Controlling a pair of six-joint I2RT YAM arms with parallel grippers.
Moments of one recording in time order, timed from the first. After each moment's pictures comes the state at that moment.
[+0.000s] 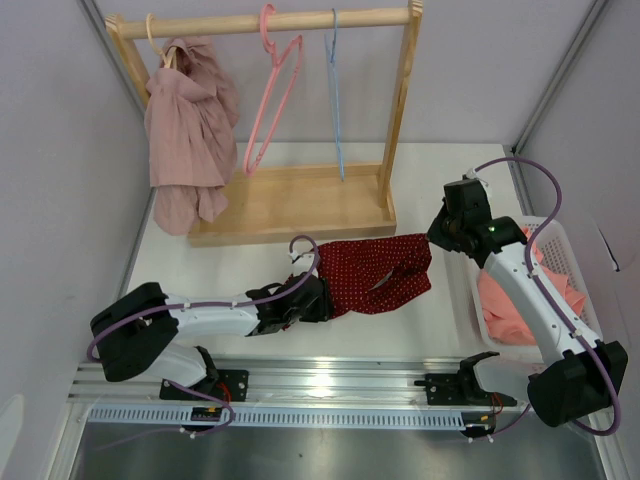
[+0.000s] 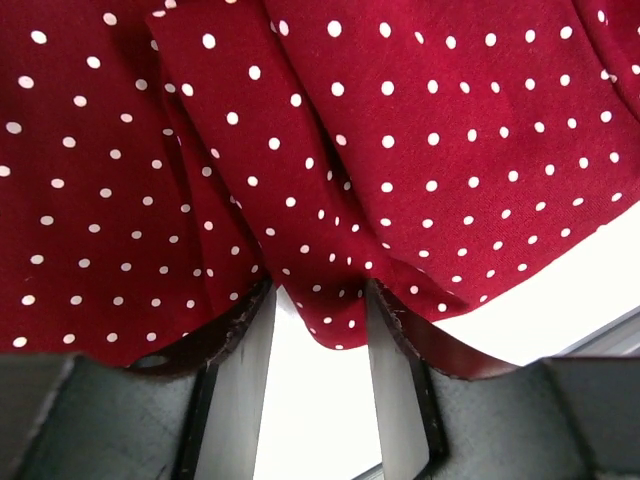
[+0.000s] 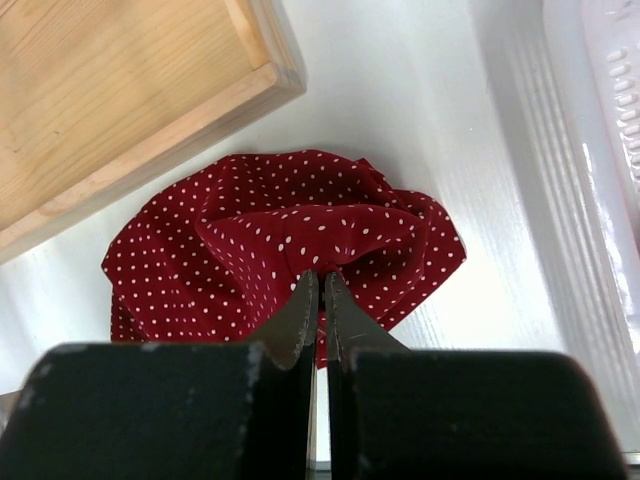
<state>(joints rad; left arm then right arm) -1.02 1.40 0.55 0.04 -0.24 -0.87 0.32 1.20 1.14 -0.76 0.17 0.70</state>
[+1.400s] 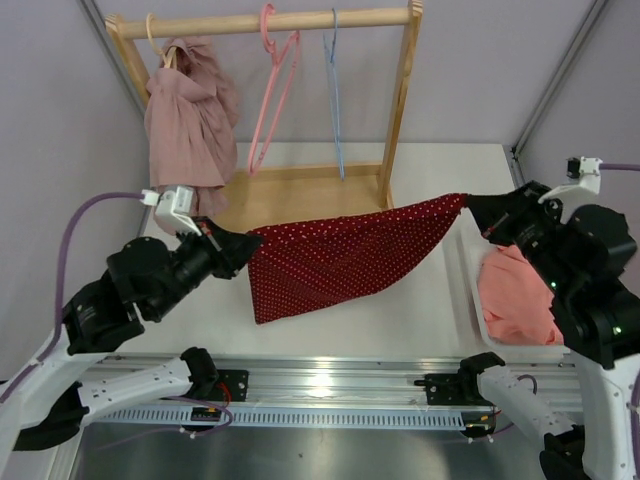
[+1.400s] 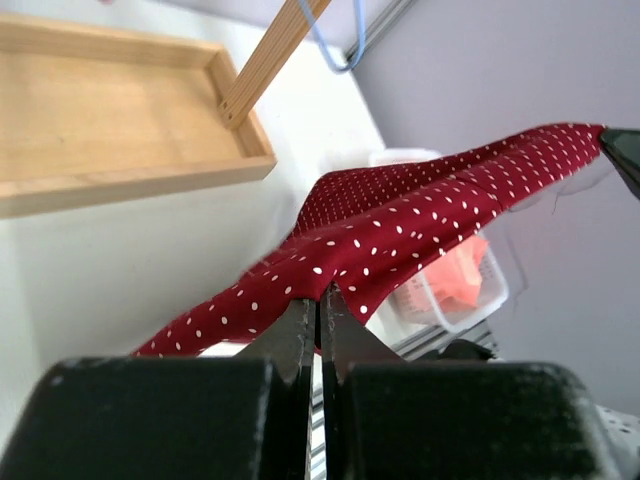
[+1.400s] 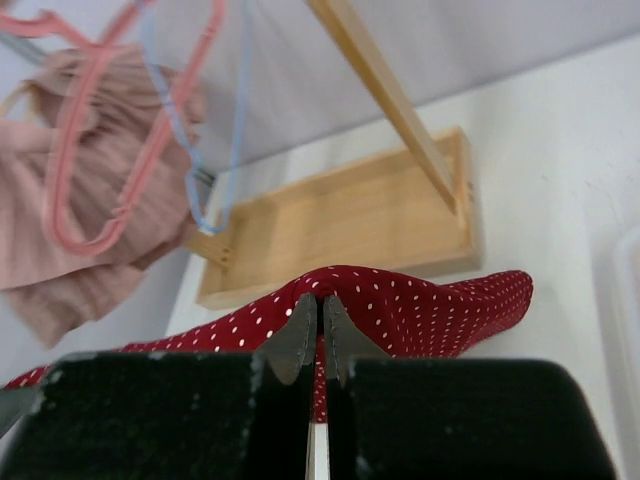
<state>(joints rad) -0.99 0.72 1.25 -0.72 -0.41 -0.72 0.28 0.83 1.49 -0.82 0.00 0.58</state>
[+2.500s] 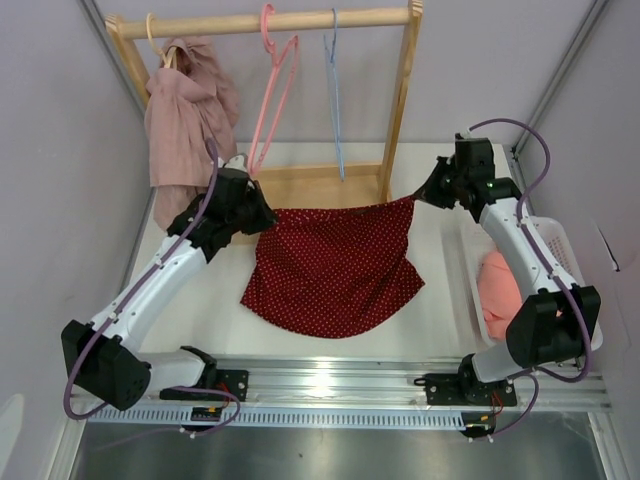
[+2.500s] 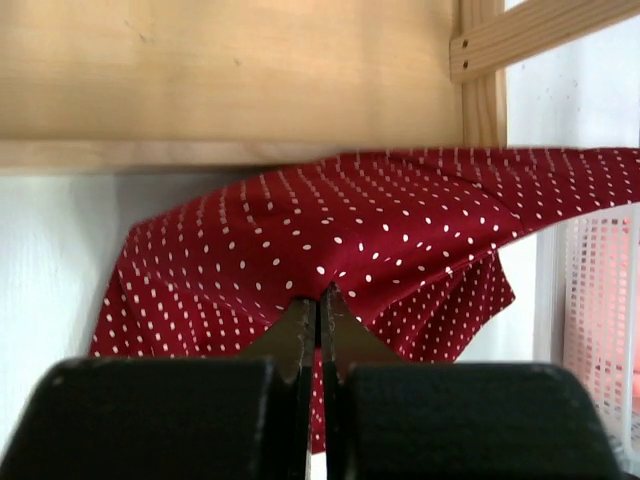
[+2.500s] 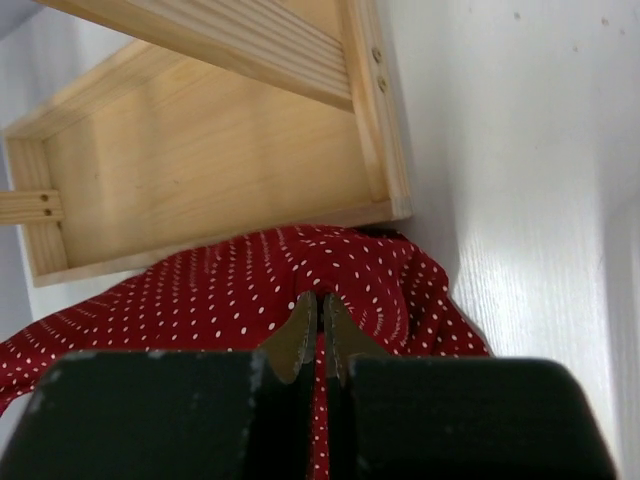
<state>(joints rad) -0.43 1.24 1.15 -0.57 -0.04 -0.63 0.17 1.49 1.38 -0.60 -0.16 0.55</state>
